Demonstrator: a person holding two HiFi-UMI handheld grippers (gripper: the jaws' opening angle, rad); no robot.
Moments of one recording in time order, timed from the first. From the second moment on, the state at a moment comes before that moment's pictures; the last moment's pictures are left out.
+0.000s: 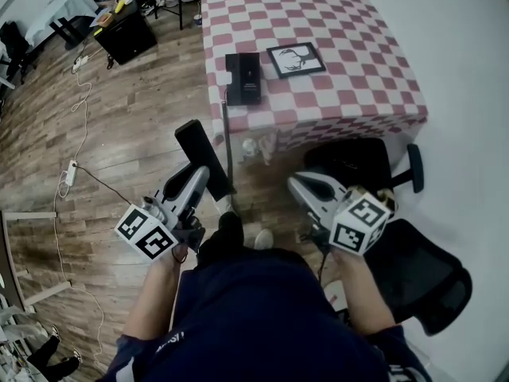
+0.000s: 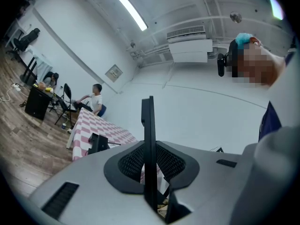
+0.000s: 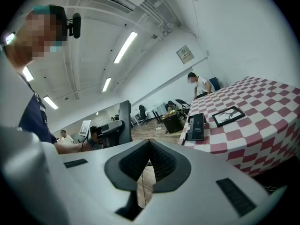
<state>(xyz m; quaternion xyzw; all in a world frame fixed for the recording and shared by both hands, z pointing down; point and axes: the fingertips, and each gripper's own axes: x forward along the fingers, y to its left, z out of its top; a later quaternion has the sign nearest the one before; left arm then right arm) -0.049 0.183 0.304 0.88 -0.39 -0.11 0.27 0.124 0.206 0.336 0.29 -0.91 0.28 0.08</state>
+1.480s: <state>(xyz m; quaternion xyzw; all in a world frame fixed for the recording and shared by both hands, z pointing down) -0.124 -0.039 0.365 0.89 -0.27 -0.08 0.36 0.018 -0.001 0.368 0.36 -0.86 0.33 0.12</state>
